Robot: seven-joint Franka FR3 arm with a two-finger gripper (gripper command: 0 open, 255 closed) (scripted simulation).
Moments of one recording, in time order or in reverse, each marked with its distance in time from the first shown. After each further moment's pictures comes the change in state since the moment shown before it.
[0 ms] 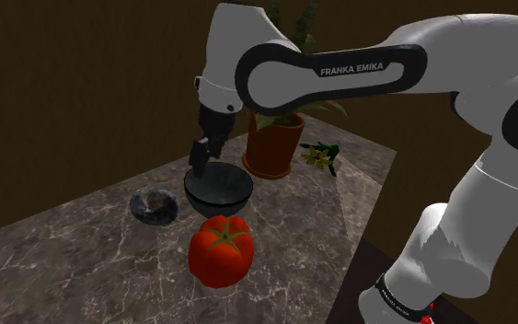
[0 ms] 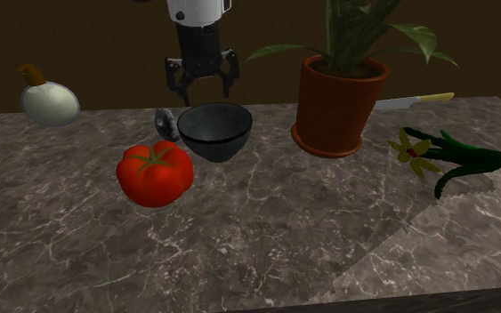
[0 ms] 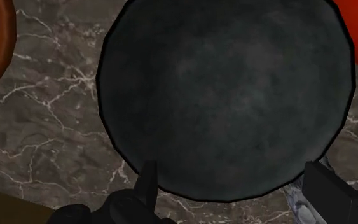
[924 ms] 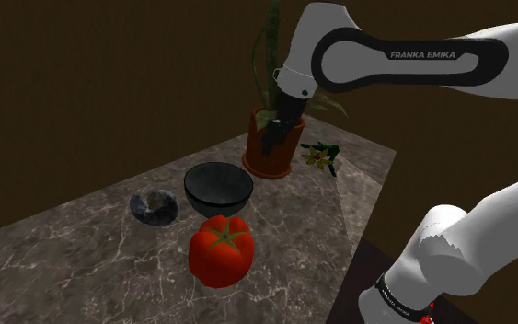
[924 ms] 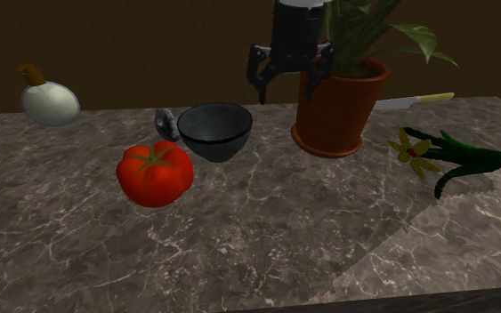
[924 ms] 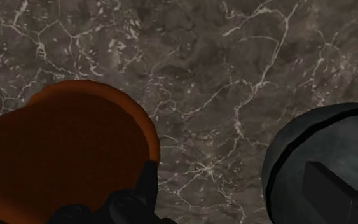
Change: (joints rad) arm -0.114 -0.398 -0.180 -0.327 0.123 -0.078 -0.101
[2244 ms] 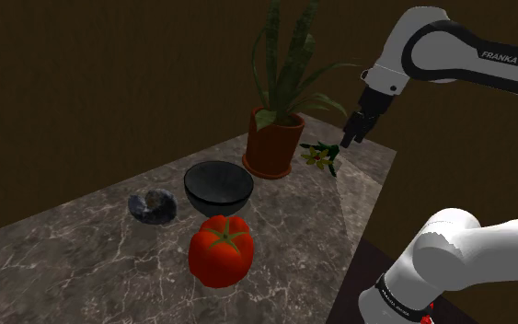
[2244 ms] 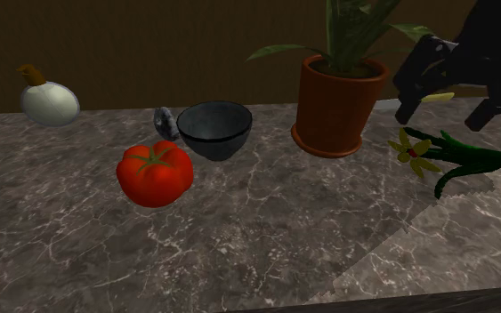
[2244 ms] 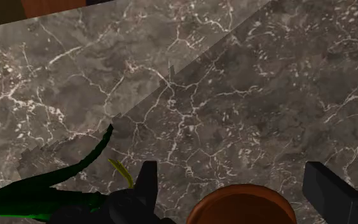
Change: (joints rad) arm -0.179 -0.445 -0.254 -0.224 -0.079 -0.258 -0.077
